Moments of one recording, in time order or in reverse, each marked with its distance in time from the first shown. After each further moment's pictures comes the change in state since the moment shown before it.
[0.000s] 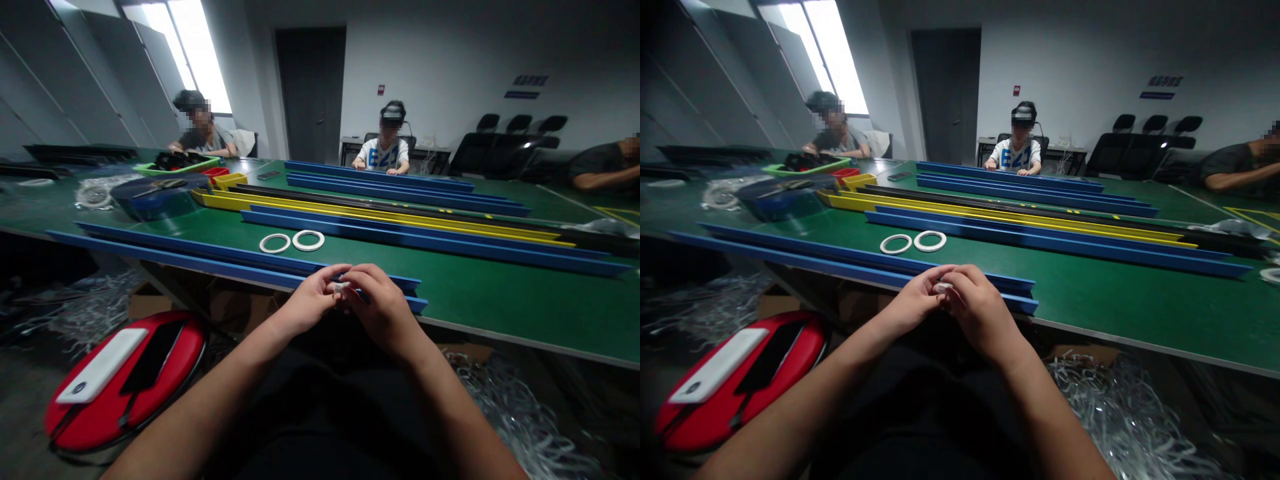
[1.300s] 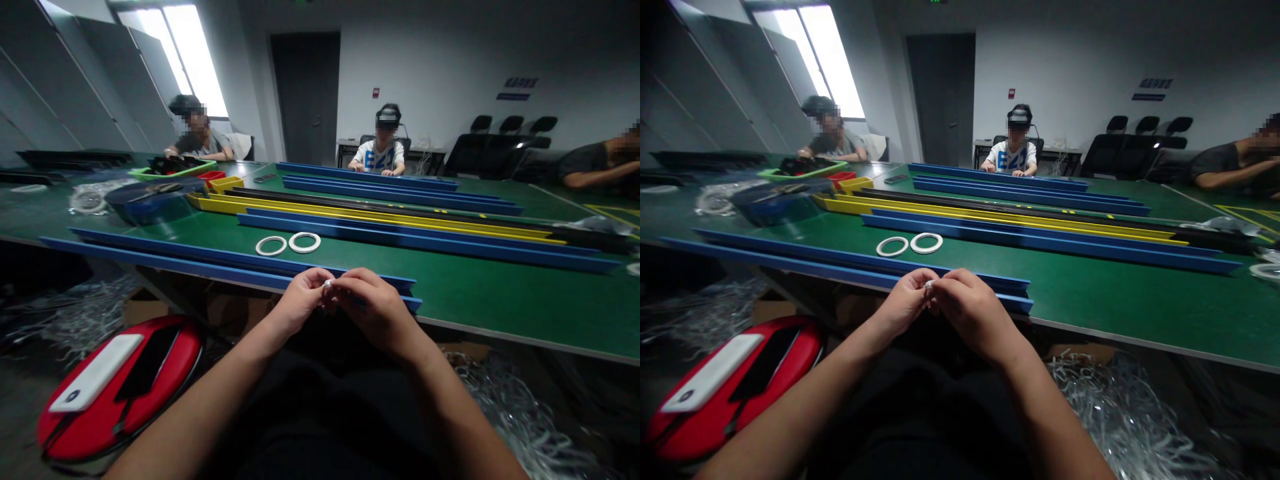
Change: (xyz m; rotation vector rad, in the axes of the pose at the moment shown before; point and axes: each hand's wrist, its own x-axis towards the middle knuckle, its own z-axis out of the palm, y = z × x) left_hand -0.001 -0.002 -0.003 -0.103 0.126 0.016; right_hand 0.000 -0.002 -0.010 0.088 -0.050 -0.059
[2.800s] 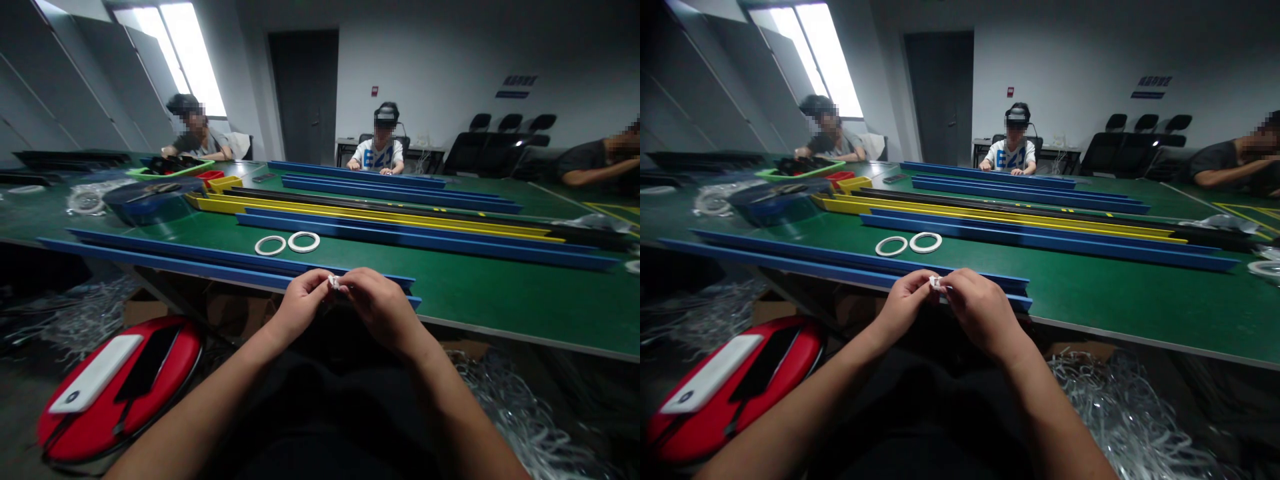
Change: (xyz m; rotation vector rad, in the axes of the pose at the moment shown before) left_hand -0.010 0.008 0.008 0.340 0.068 0.203; right_hand -0.003 0.006 -0.005 -0.149 -0.044 0.067
